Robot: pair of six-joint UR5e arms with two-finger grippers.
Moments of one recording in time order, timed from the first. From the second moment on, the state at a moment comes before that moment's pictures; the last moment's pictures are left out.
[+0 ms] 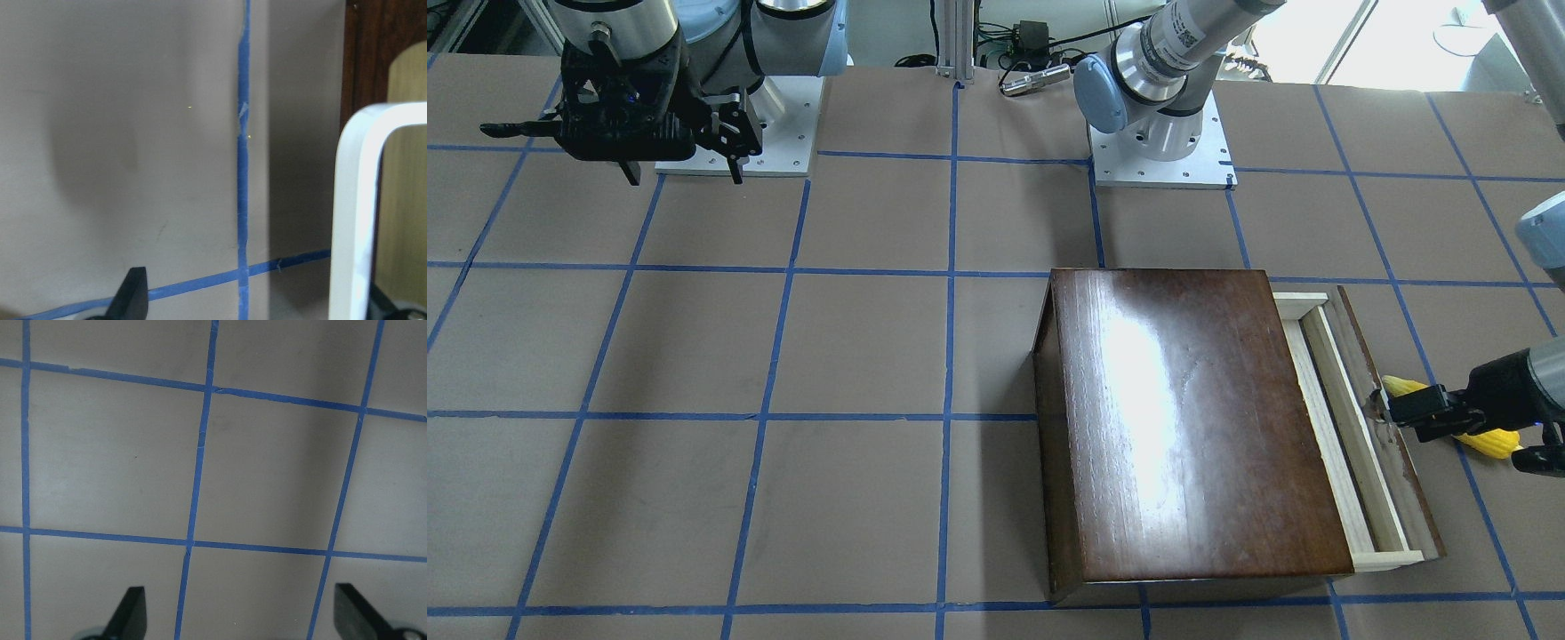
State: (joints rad) left arm -0.96 -2.08 -1.48 -1.39 1.28 0.63; right arm 1.61 -1.64 1.59 -1.46 -1.68 -0.08
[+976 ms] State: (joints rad) left arm -0.92 -2.07 -1.48 -1.39 1.29 0.63; right arm 1.61 -1.64 1.59 -1.46 -1.68 -0.08
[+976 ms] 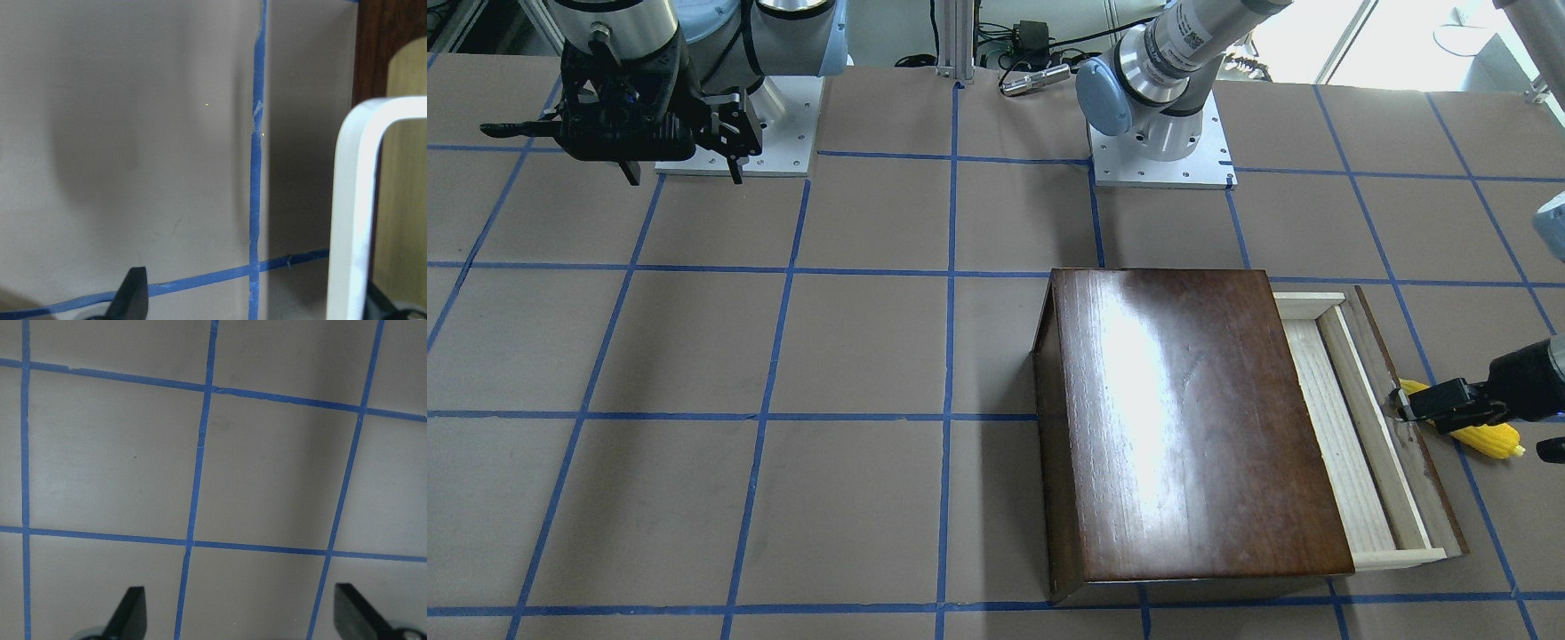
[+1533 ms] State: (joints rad) left arm -0.92 -2.04 -1.47 -1.39 1.29 0.62; right arm 1.61 -1.64 1.59 -1.46 -1.68 -0.08
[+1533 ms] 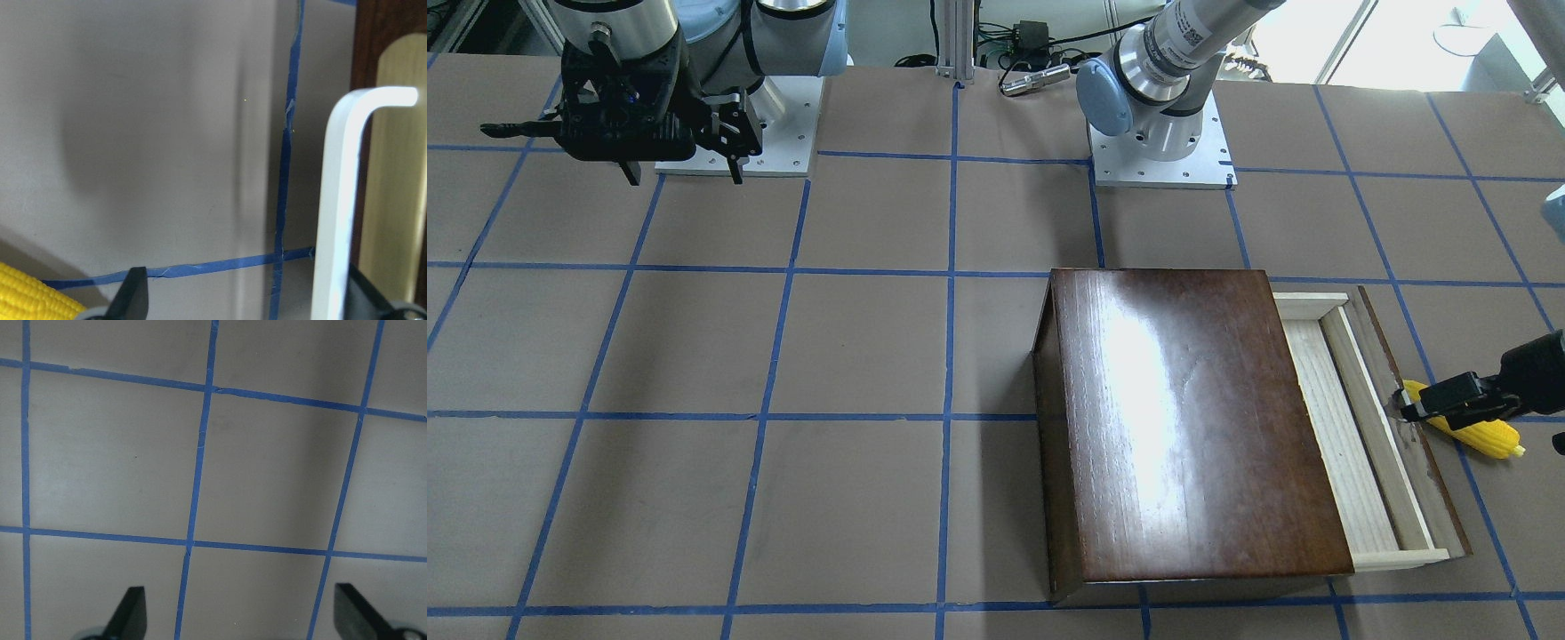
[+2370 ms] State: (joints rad) left arm -0.85 -2.00 -1.44 -1.33 1.46 0.62; right arm 1.61 -1.64 1.59 -1.46 -1.68 -0.08
